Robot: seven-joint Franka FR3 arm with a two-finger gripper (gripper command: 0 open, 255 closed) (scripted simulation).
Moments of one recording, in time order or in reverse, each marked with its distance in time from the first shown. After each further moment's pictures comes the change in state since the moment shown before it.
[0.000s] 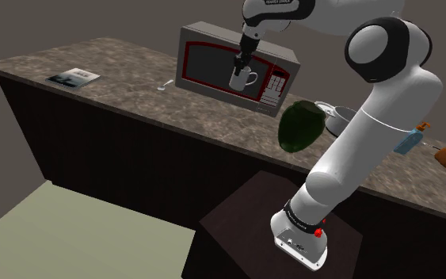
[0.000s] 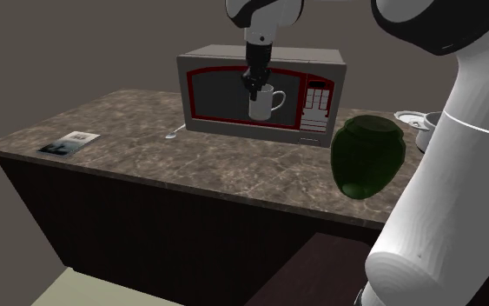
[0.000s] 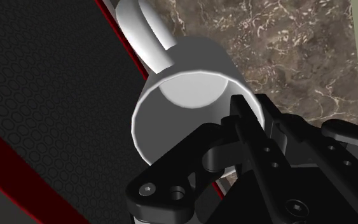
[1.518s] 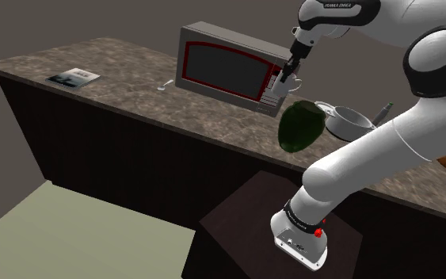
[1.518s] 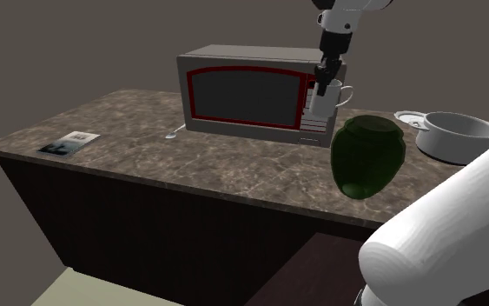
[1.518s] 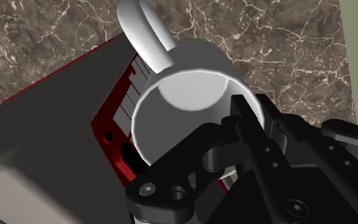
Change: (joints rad) arm -0.137 -0.346 -0.152 -0.262 -0.099 -0.071 -0.252
